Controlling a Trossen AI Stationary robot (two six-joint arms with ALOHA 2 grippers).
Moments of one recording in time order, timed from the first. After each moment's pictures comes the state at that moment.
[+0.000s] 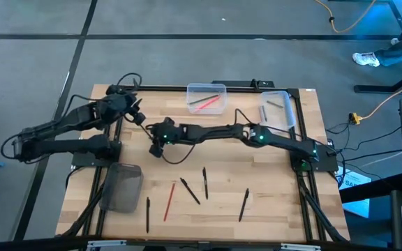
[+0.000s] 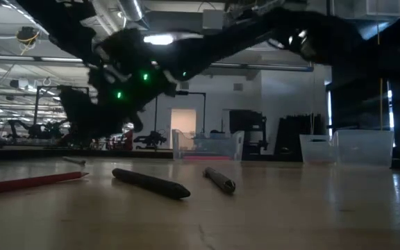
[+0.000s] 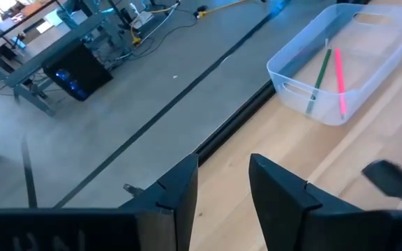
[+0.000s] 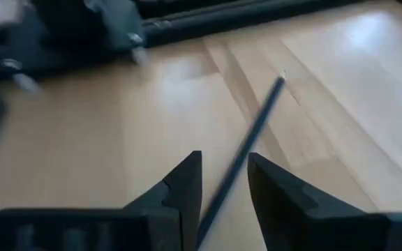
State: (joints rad) left arm 0.40 0.65 0.72 -0.66 -0.62 0.01; right arm -0.07 2.73 2.36 -0.19 0.18 0.18
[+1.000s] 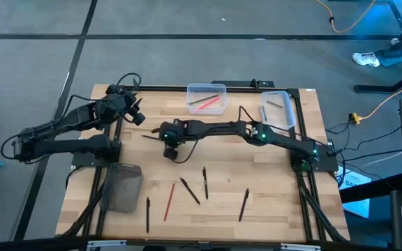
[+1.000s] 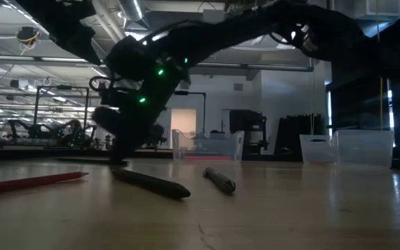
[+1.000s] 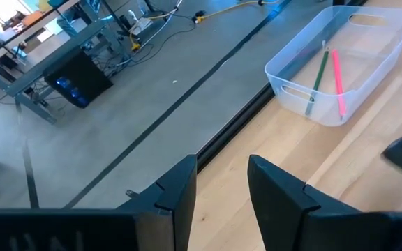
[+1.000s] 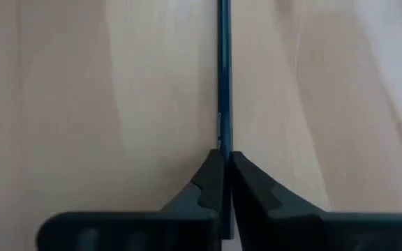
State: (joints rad) left arm 0.40 0.64 0.72 -0.64 -0.62 0.05; right arm -0.07 2.72 2.36 -0.73 0.09 0.08
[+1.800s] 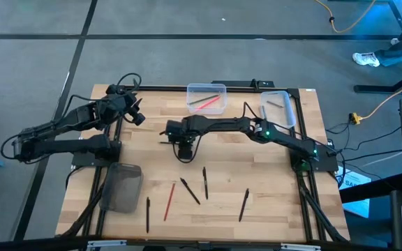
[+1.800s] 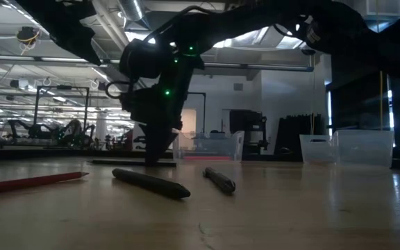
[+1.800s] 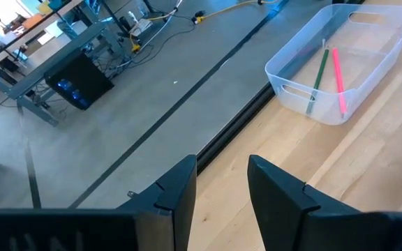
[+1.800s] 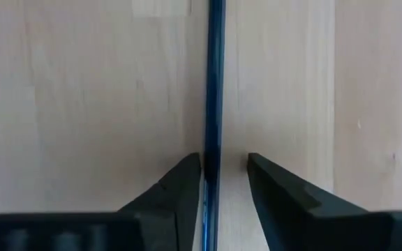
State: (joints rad) left arm 0.40 0.64 0.72 -0.64 -0.62 0.06; right arm -0.09 2.62 2.34 -0.98 0.02 -0.07
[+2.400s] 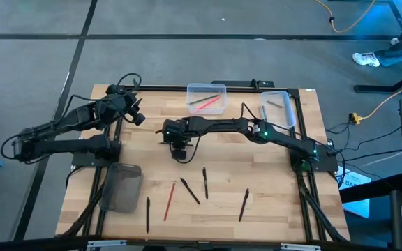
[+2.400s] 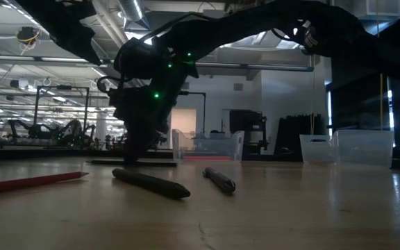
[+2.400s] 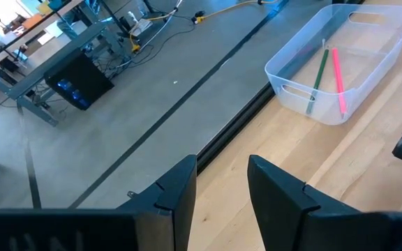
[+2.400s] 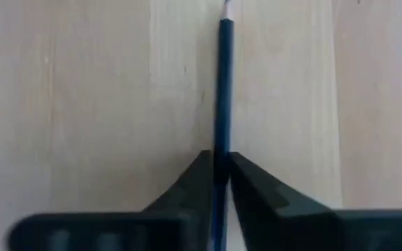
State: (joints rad) left arm 0.40 0.64 0.72 -0.64 -0.62 0.06; right arm -0.09 2.65 2.35 -0.85 -0.03 -0.09
